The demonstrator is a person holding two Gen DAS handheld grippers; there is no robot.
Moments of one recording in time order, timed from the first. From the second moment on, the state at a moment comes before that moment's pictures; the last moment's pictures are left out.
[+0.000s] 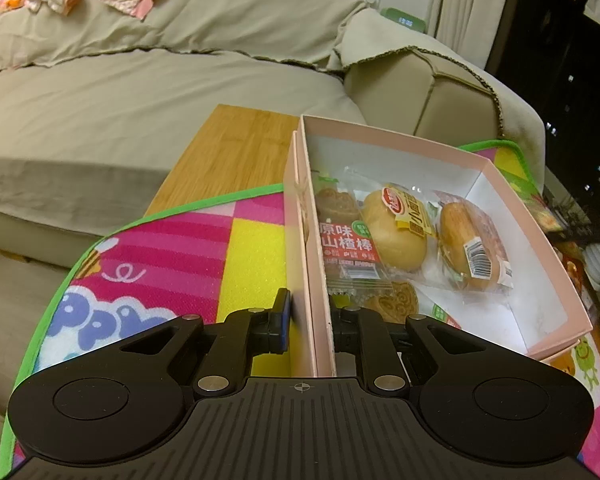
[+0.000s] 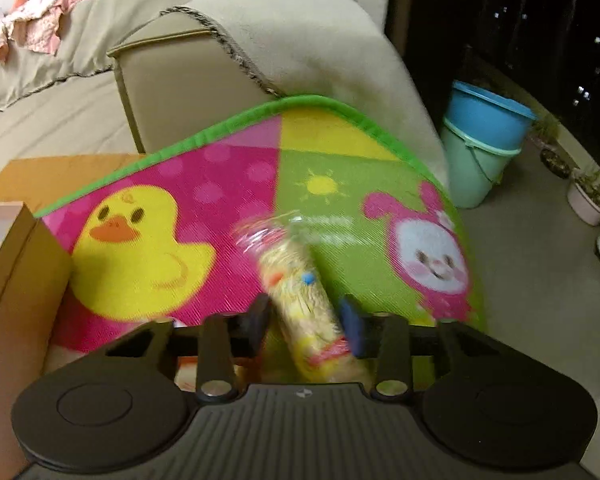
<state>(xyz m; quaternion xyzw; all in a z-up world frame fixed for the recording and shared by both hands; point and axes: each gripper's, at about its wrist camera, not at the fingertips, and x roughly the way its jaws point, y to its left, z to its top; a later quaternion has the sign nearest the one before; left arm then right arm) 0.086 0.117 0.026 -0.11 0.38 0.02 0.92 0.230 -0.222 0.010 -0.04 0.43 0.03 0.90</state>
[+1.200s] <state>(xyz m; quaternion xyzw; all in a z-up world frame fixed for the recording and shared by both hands) 0.085 0.116 0.025 -0.11 0.38 0.02 0.92 -0.035 -0.172 0.102 0.00 0.35 0.17 0.92</state>
